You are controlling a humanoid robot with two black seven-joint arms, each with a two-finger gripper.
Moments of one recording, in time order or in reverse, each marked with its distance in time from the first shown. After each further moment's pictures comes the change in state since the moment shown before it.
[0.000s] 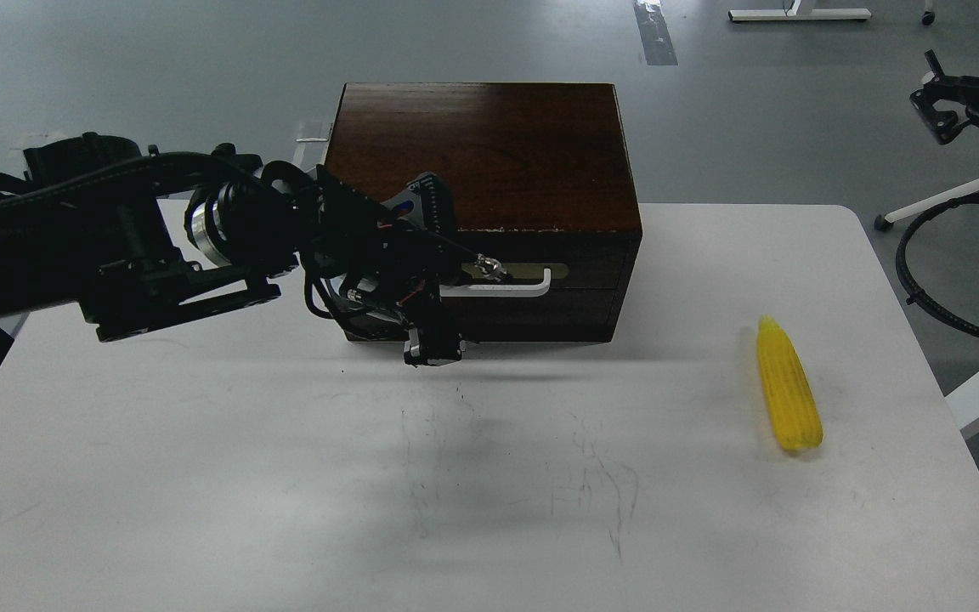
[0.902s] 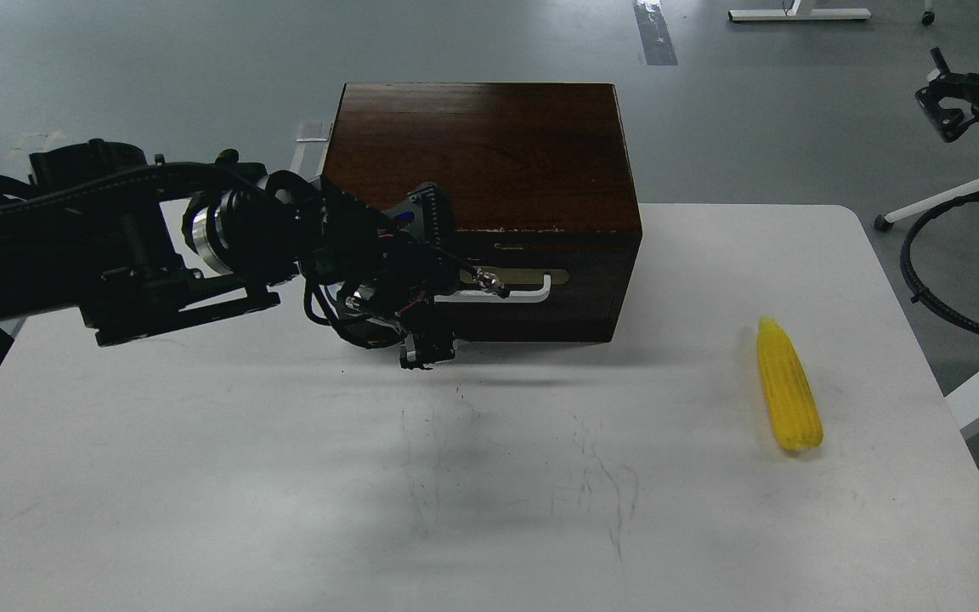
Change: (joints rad) left arm -0.004 0.000 0.030 -0.016 0.011 0.000 -0.003; right arm 0.004 -0.008 -0.004 0.000 0.000 0.000 0.000
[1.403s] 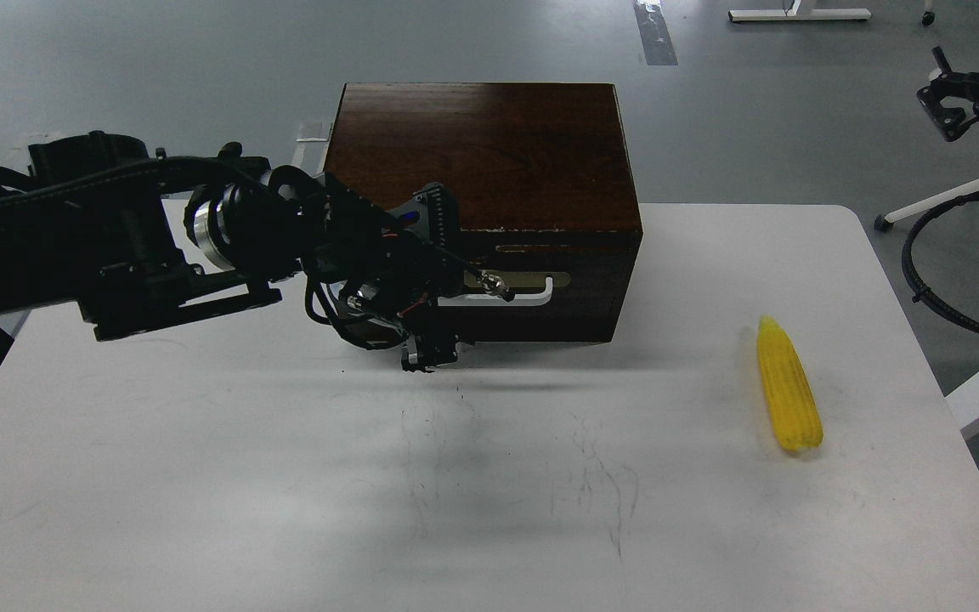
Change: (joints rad) left arm -0.021 -0.001 0.004 -0.035 0.002 0.000 -0.022; right arm 0.000 -0.002 0.000 0.000 0.000 0.000 0.000
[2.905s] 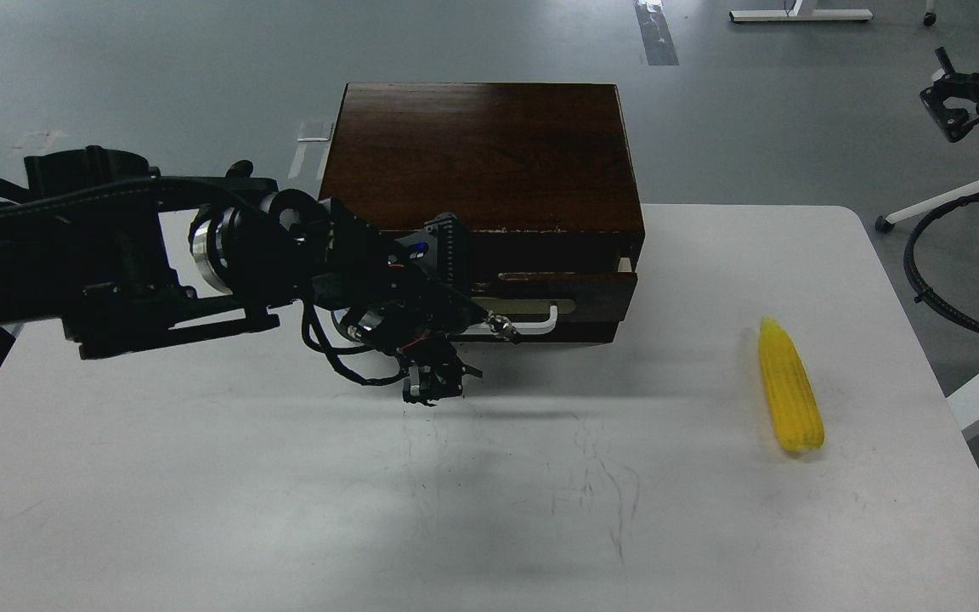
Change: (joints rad) left arm -0.009 0.026 0.004 -0.118 0.000 0.000 -0.022; right arm 0.000 -0.002 -0.002 -0.005 0.000 0.000 0.000
